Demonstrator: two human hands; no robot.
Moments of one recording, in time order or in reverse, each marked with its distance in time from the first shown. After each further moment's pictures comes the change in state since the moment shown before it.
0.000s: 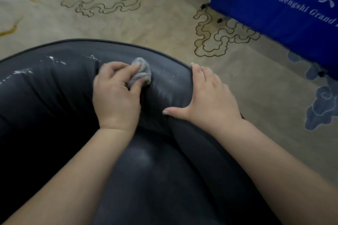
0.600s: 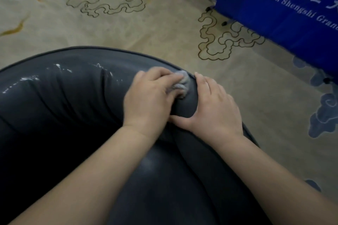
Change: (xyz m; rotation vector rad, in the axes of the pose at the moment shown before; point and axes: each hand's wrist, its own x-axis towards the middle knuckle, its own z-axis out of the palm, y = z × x) left_hand 0.009 0.036 0.016 0.129 -0.229 0.250; right_hand 0.001 -0.002 0.007 -0.003 0.072 0.026
